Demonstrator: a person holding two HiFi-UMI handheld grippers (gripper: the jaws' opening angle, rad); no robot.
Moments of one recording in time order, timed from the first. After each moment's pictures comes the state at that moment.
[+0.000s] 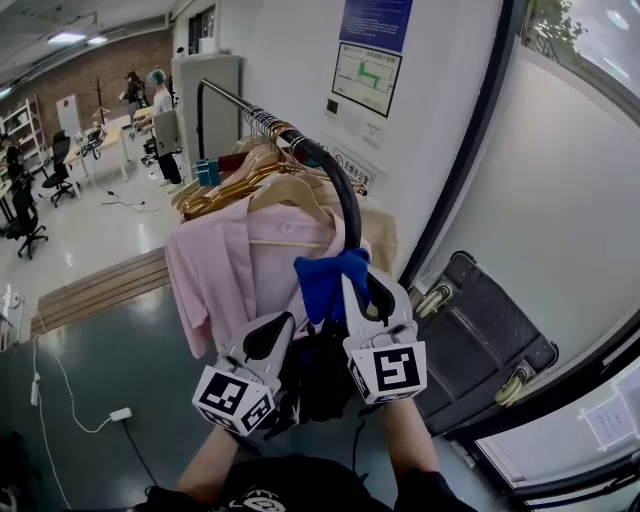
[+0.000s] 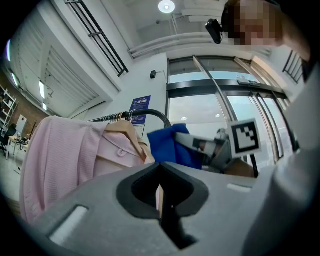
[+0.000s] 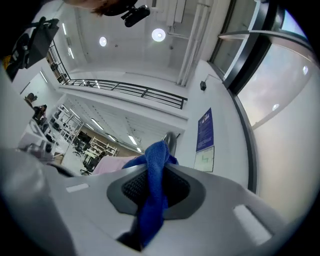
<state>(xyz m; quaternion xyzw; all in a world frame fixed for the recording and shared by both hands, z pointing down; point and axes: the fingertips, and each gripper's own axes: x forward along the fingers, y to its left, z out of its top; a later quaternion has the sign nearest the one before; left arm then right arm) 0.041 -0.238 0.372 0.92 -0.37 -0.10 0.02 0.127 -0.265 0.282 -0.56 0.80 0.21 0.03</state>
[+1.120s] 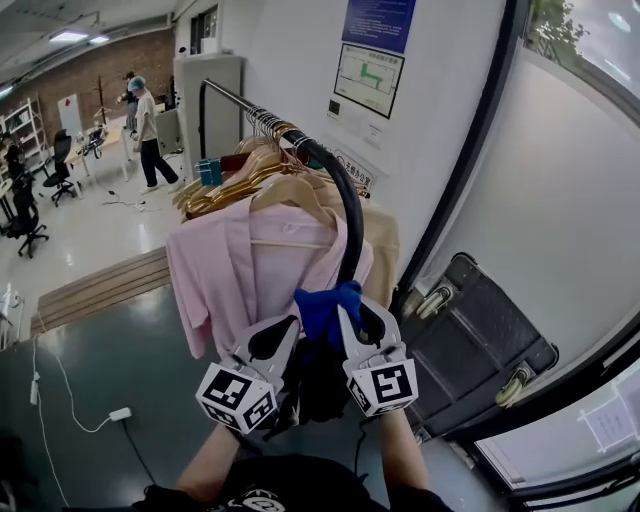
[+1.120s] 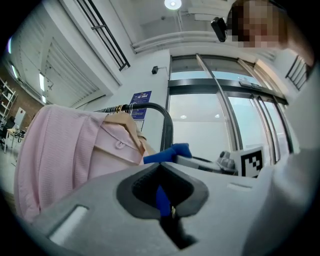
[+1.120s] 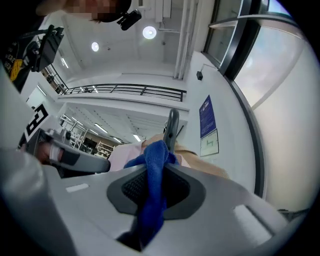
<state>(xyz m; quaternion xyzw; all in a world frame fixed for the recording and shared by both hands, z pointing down) 0.048 -0.243 0.387 0.93 -0.36 -0.09 0.04 0.128 -0.263 0.359 -0.54 0.83 0.14 0.03</state>
